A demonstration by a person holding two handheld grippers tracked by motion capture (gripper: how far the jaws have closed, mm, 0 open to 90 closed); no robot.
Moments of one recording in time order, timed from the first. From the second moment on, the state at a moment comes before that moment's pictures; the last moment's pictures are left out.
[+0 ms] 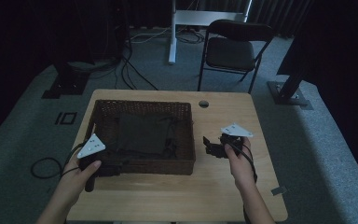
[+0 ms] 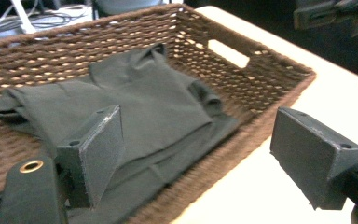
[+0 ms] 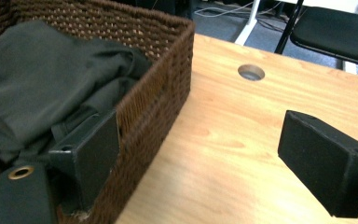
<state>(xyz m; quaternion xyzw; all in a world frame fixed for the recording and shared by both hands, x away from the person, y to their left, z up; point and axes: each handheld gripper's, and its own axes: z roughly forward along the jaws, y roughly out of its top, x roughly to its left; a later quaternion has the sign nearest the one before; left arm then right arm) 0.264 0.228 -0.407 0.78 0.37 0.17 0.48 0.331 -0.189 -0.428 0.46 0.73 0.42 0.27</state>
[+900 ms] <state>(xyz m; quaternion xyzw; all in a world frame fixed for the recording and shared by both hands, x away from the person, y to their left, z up) 0.230 0.235 -0.482 0.80 0.39 0.18 0.42 0.291 -0.259 -0.500 0.50 0.73 0.39 0.28</state>
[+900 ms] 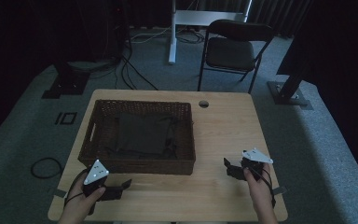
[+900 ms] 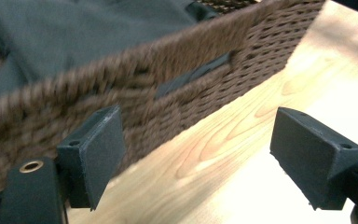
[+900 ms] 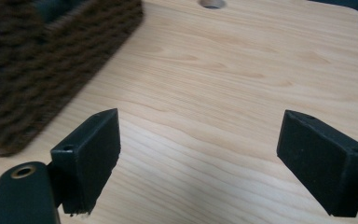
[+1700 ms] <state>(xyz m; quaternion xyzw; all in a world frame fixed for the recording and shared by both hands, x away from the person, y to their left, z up) 0.229 0.265 -0.529 0.77 0.46 0.19 0.40 0.280 -0.295 -0.547 0.57 0.70 0.31 0.29</state>
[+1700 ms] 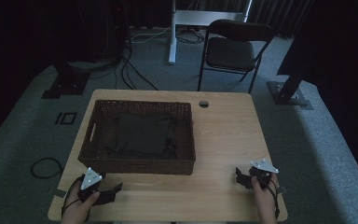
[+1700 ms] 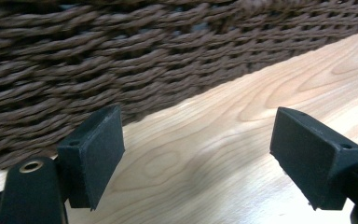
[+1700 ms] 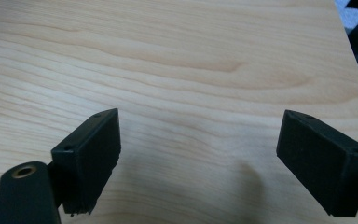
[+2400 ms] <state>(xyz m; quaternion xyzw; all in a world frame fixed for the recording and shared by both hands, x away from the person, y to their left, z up) 0.229 0.294 -0.540 0.73 0.53 0.23 0.36 0.277 -0.310 -0.552 0.61 0.68 0.27 0.31</state>
